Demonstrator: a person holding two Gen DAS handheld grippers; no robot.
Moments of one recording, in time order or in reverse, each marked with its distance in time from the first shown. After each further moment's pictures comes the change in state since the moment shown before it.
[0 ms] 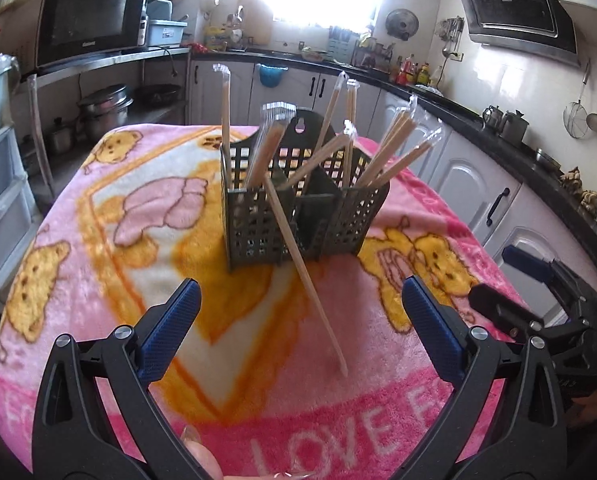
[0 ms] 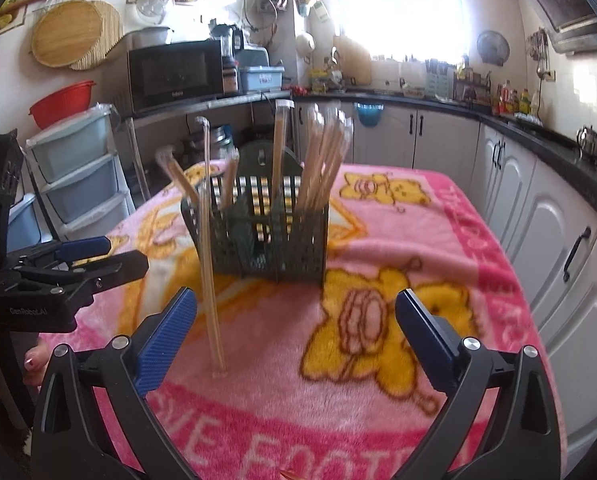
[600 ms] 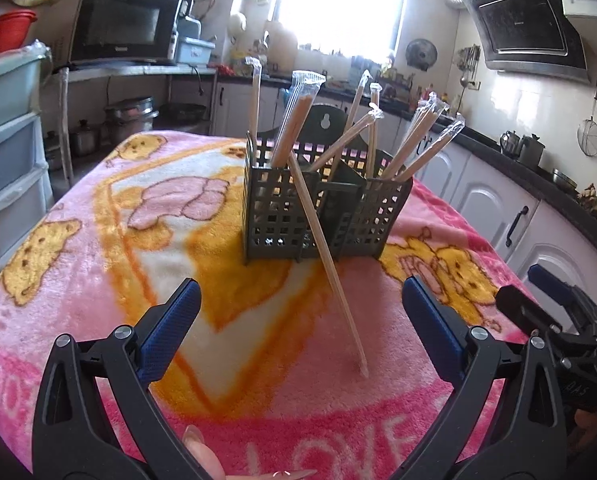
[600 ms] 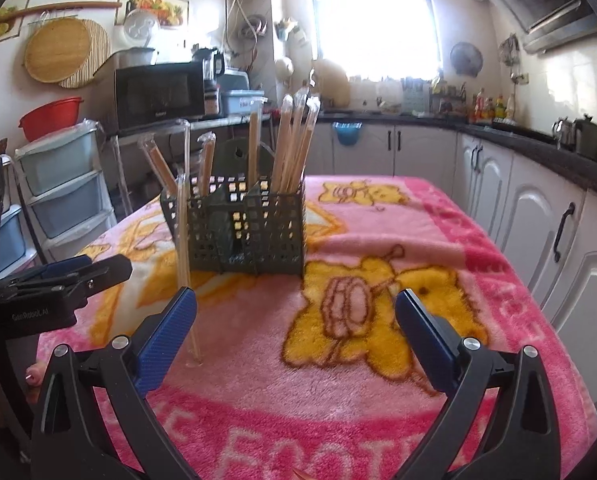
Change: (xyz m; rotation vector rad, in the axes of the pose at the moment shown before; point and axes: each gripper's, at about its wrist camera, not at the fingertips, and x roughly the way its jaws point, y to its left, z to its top) left arm 0.006 0.002 -0.041 -0.042 -0.150 0.079; right arm -0.005 -0.008 -0.043 0.032 -0.189 -0.075
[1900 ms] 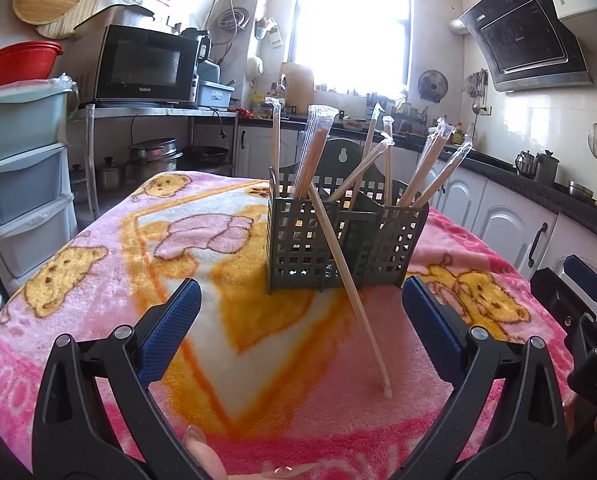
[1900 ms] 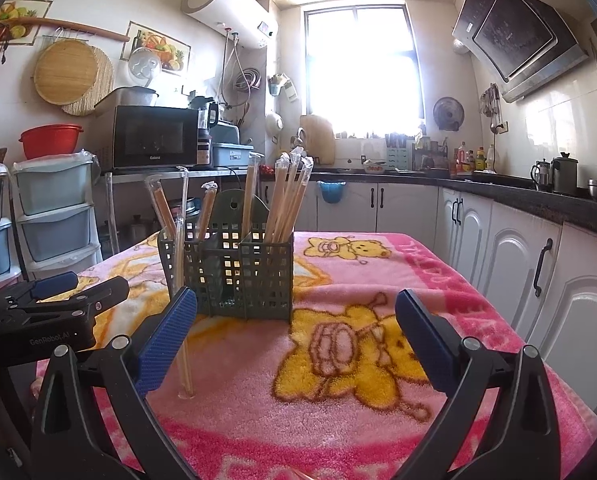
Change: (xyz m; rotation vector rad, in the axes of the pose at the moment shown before) left arm -0.009 0.002 -0.011 0.026 -0.157 0.087; right arm -0.015 0.014 -0.010 -0.032 -0.188 -0.064
